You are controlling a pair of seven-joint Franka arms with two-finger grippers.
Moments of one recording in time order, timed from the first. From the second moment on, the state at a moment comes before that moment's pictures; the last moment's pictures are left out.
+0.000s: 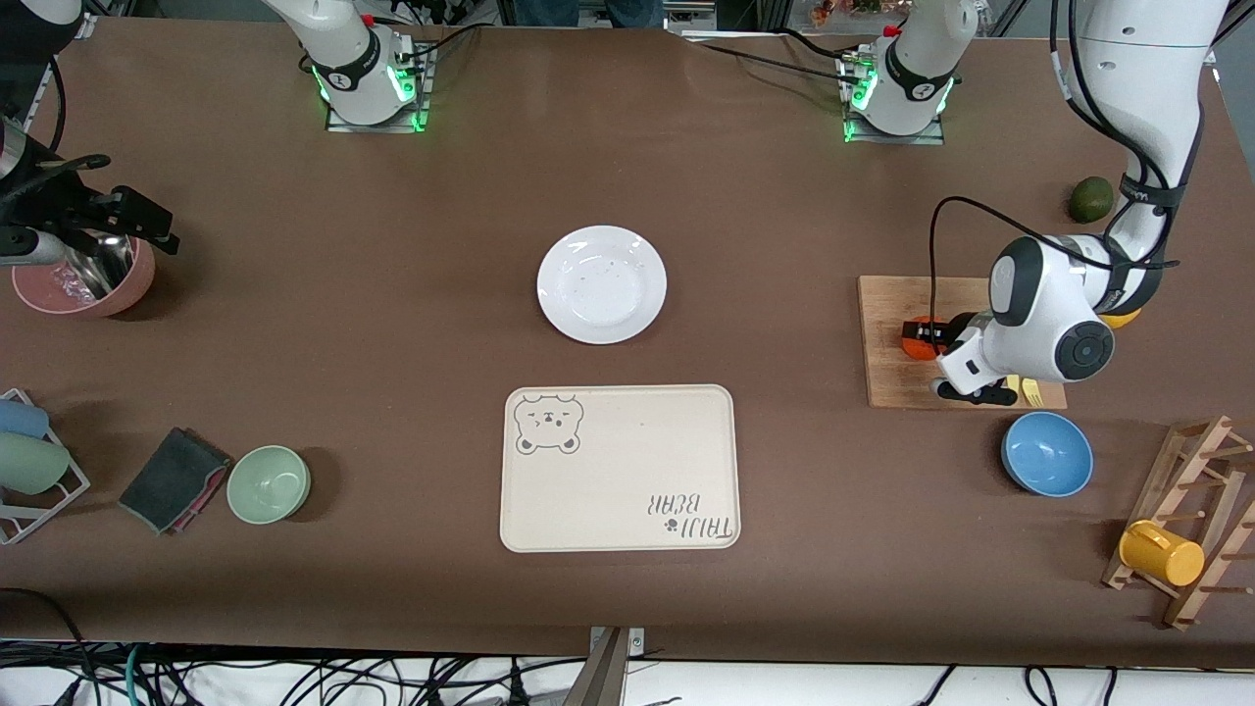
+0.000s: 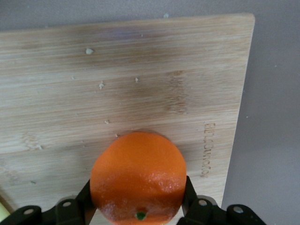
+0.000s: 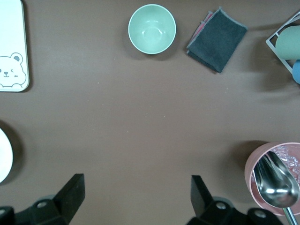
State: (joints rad) left arm 0.04 0.49 -0.04 -1.97 -0.06 2.04 0.12; right arm 0.03 -0.07 -0.09 -1.82 0.00 1.76 -0.09
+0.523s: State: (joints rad) left arm 0.03 0.45 -0.17 -1.93 -0.07 2.02 -0.04; right arm 0.03 -0.07 -0.09 -1.82 0.00 1.76 -0.09
